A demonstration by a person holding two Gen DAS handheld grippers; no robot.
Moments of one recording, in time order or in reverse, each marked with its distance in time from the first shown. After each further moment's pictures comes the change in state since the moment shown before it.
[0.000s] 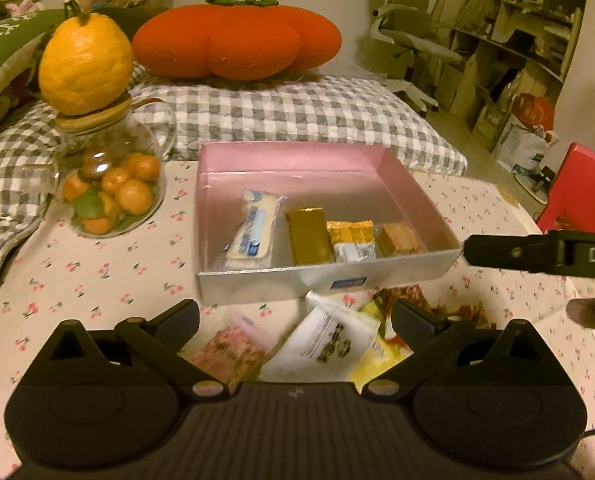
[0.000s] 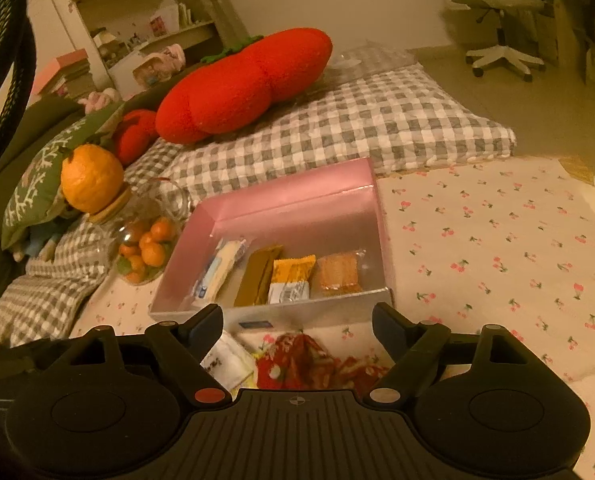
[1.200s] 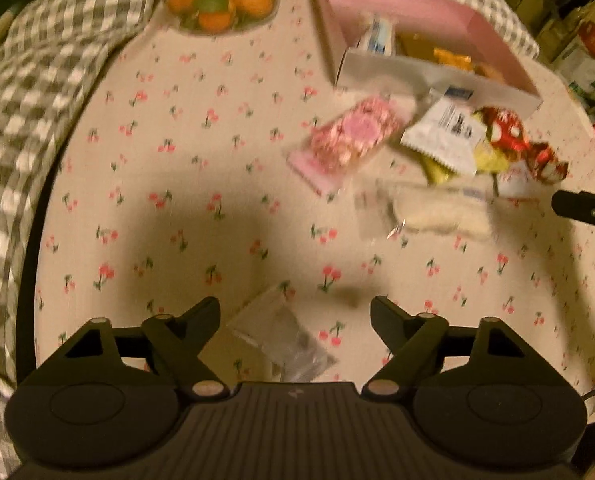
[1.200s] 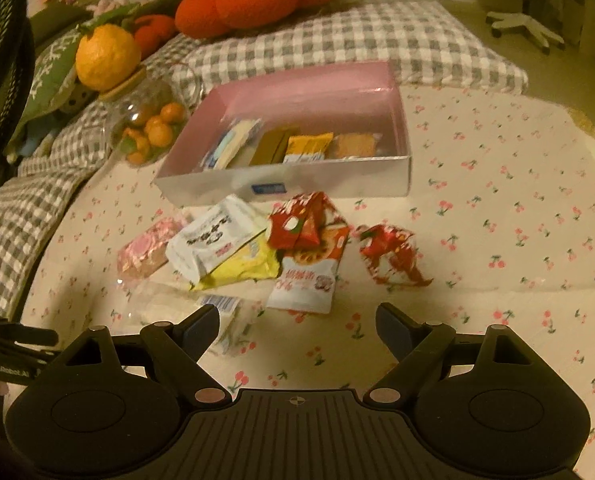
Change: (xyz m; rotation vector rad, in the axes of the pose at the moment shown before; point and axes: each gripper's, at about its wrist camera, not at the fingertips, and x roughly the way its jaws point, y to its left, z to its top) left arm -0.035 0.069 -0.074 -0.109 0.453 0.102; right arm -0.003 0.026 -0.059 -0.120 0.239 -0.046
